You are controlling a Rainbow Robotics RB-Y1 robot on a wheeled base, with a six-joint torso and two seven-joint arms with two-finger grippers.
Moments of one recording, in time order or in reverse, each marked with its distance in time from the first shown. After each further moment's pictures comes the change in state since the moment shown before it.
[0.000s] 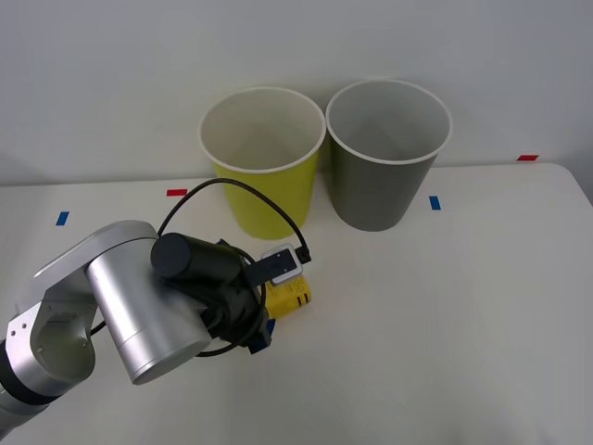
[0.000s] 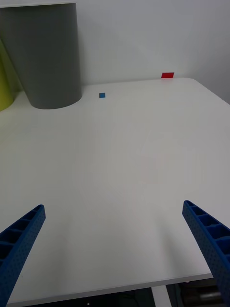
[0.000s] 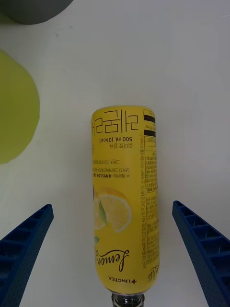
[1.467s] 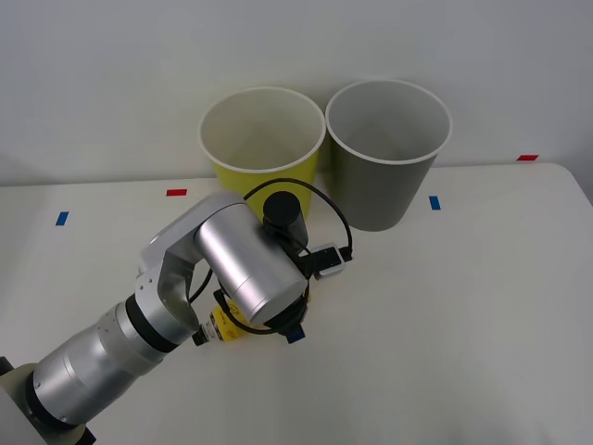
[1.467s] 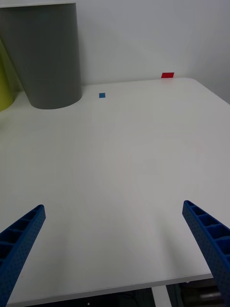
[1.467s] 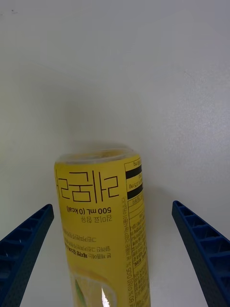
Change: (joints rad) right arm 0.000 0.000 0.000 0.000 0.000 0.000 0.000; left arm -0.154 -0.307 0.000 0.394 -0.064 0.148 -0.133
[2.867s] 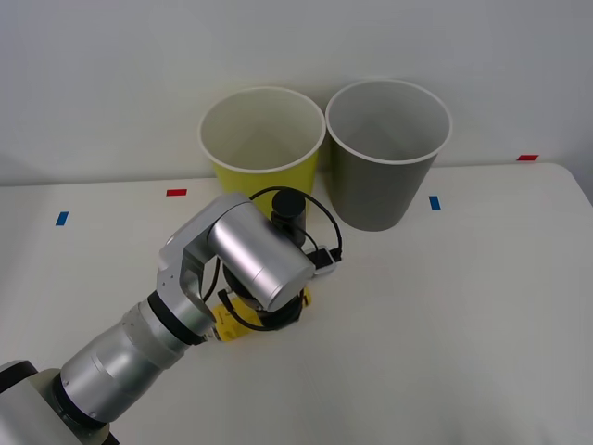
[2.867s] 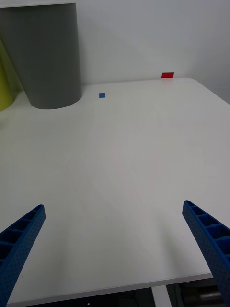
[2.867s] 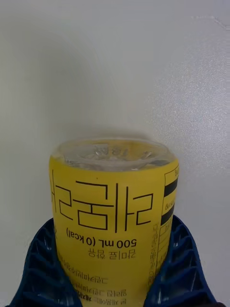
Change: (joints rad) right arm 0.000 0.000 0.000 0.000 0.000 0.000 0.000; left arm 0.001 -0.084 0.062 0.167 -0.059 0.016 -0.031
